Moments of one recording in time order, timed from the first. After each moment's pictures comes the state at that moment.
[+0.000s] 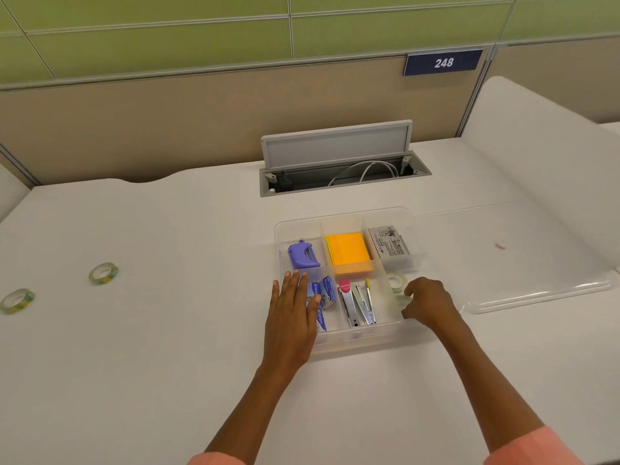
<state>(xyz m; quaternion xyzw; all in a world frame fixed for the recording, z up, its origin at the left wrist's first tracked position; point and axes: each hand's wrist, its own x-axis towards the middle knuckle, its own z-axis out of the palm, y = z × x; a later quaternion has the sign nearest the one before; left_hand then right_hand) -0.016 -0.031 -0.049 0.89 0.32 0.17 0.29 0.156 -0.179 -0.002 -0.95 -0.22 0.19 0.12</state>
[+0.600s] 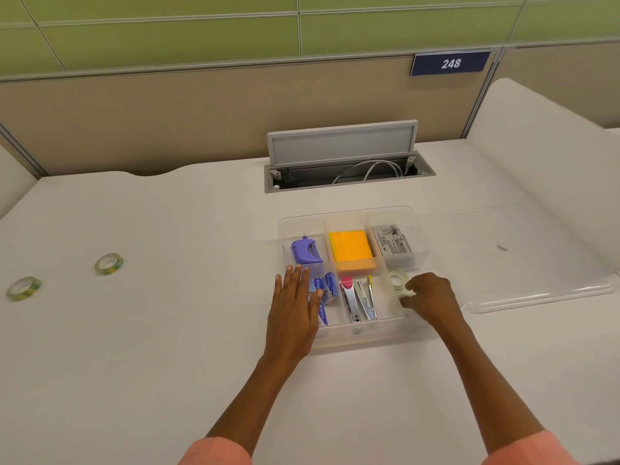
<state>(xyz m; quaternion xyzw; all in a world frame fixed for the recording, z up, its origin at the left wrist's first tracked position) -0.017 -0.033 -0.045 0.88 0.33 0.16 0.31 0.153 -0.180 0.000 -0.94 -0.19 0.17 0.22</state>
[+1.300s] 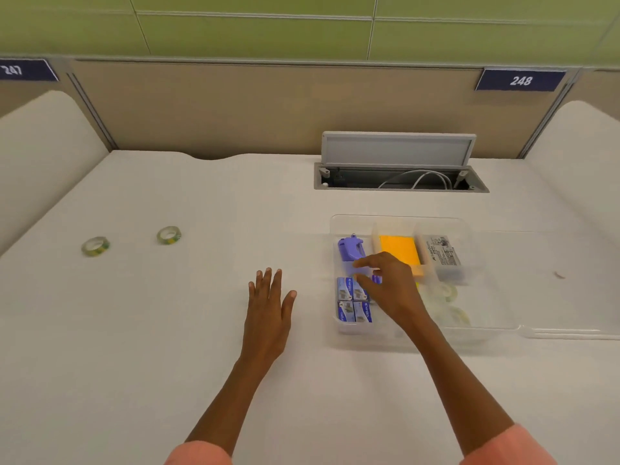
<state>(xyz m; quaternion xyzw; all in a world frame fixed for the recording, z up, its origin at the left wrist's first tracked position) -0.111 0.020 -0.055 0.84 0.41 0.21 0.28 0.064 -0.089 0.023 -0.83 -0.40 0.15 0.37</state>
